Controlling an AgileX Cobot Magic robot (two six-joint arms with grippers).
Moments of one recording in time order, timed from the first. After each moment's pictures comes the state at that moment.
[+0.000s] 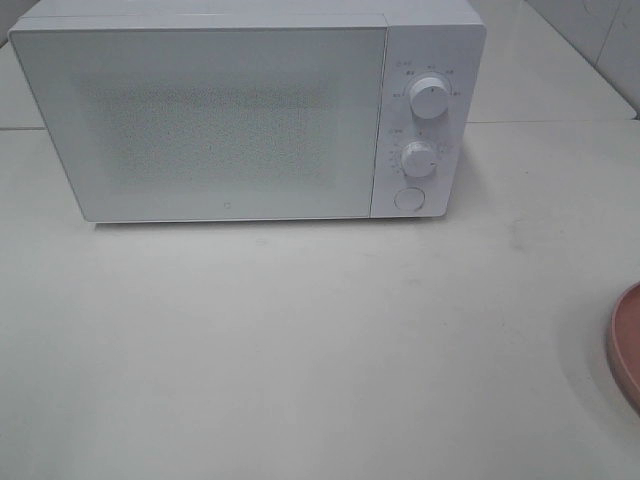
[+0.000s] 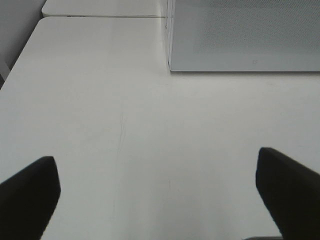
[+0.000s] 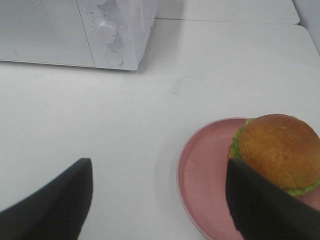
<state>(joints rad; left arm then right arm) 0.13 -0.01 -0.52 -0.18 1.09 0.13 0.17 0.00 -0.50 -0.03 1.00 0.12</state>
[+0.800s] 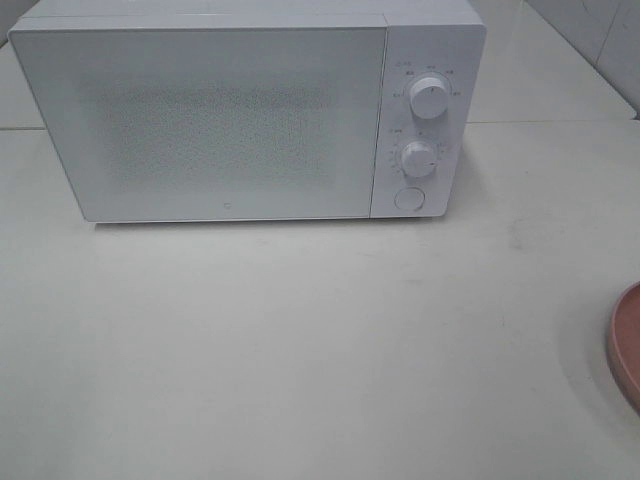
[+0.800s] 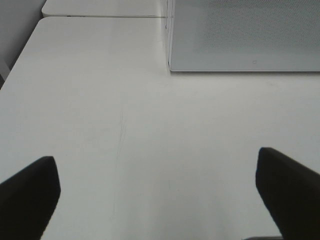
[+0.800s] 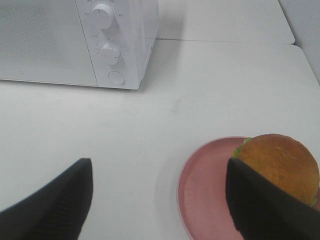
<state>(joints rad) 0.13 -0.01 -0.52 -0.18 1.09 0.13 0.17 0.01 -0.54 -0.03 0.98 0.12</state>
